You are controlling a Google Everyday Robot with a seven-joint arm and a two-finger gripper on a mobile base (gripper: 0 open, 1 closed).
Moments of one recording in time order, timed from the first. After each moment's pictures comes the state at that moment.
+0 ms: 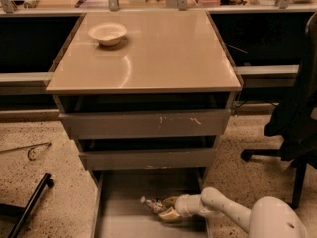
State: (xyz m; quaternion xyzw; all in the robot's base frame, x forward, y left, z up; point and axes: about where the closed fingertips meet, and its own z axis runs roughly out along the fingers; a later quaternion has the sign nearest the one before) arm 0.527 -0.040 0.147 -0.52 0.71 0.32 0.34
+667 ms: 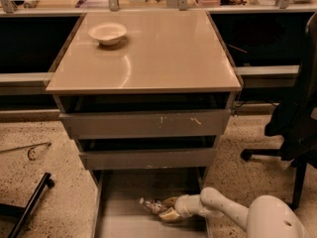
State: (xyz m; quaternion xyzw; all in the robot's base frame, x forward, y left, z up) arm 0.526 -0.043 0.139 -0.52 0.72 0.32 0.33
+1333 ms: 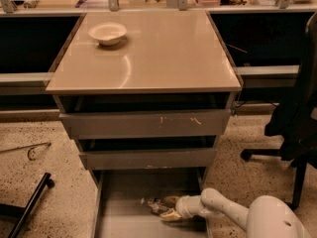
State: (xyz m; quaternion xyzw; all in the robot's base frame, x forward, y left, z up) arm 0.526 -0.043 0.138 -0.52 0.72 0.32 0.33
